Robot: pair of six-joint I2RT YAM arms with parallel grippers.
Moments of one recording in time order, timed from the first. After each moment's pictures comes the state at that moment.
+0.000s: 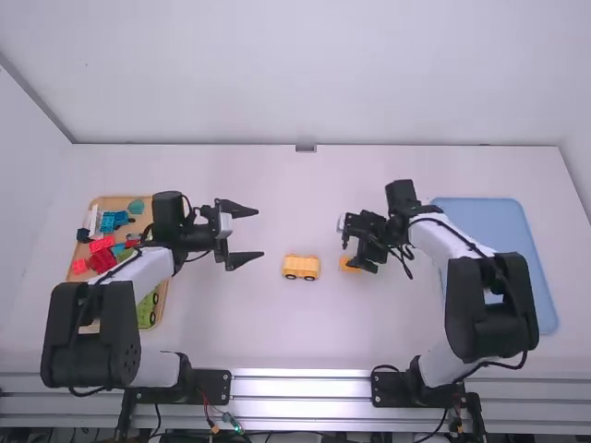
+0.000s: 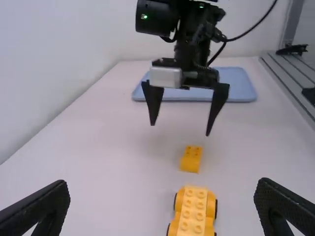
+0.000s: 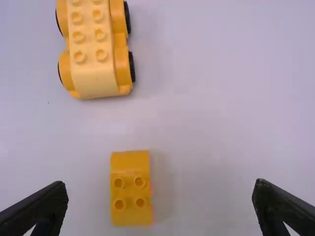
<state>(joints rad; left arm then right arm) 0.08 1.50 0.65 0.17 1.38 0.83 0.14 1.70 0.95 -0.56 -0.59 -1.23</state>
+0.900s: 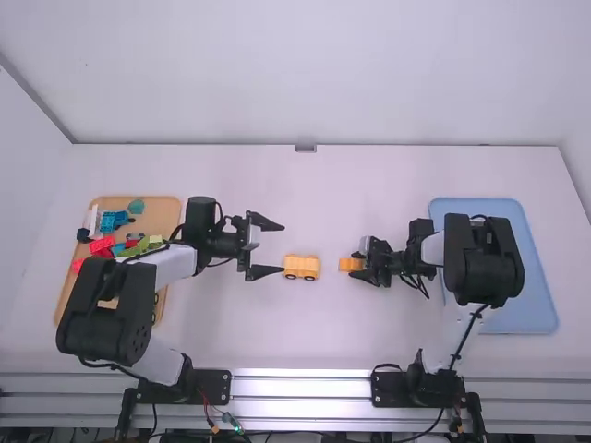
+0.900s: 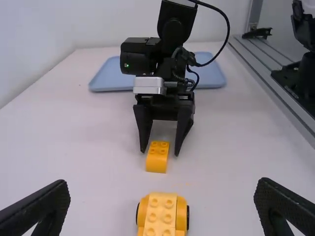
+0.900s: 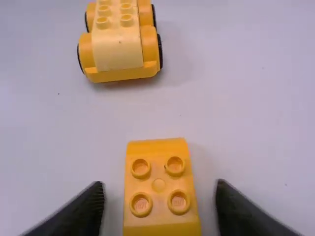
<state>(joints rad) -0.08 1.62 0.65 0.20 1.32 0.87 -0.07 2.04 0.75 -0.17 -1.06 -1.42</state>
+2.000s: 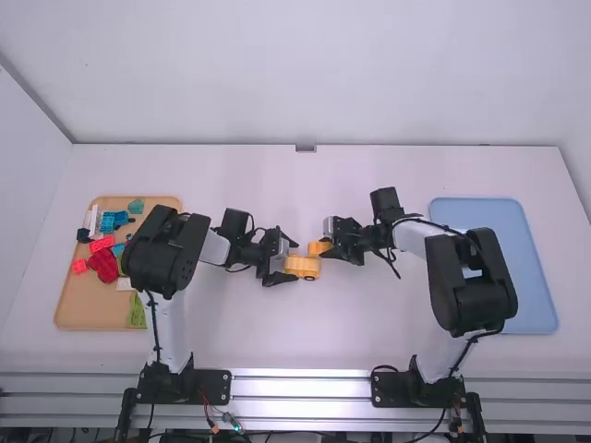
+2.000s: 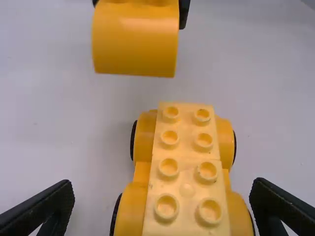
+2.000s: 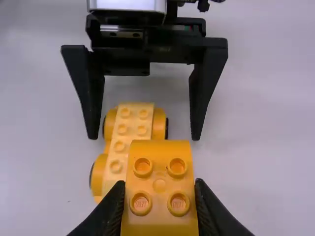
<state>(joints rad) -0.20 2.09 0.79 0.28 1.11 0.99 0.21 1.85 0.92 -0.31 -0.97 -1.23</state>
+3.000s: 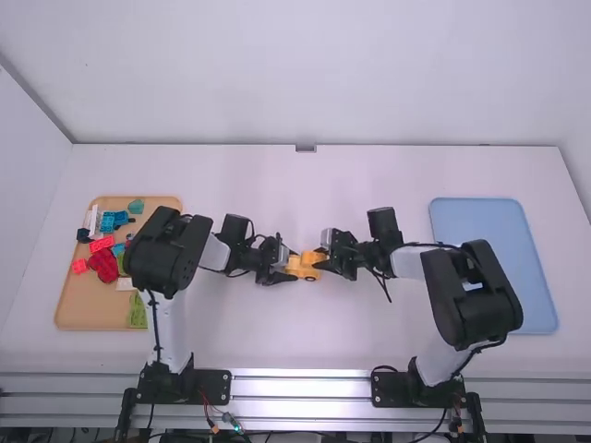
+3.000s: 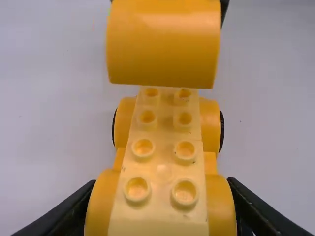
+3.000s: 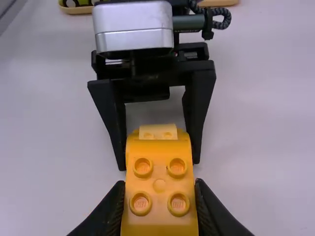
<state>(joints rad) -0.21 2.09 0.74 0.36 1.09 1.02 0.27 1.78 0.67 0.14 -1.01 -0.91</state>
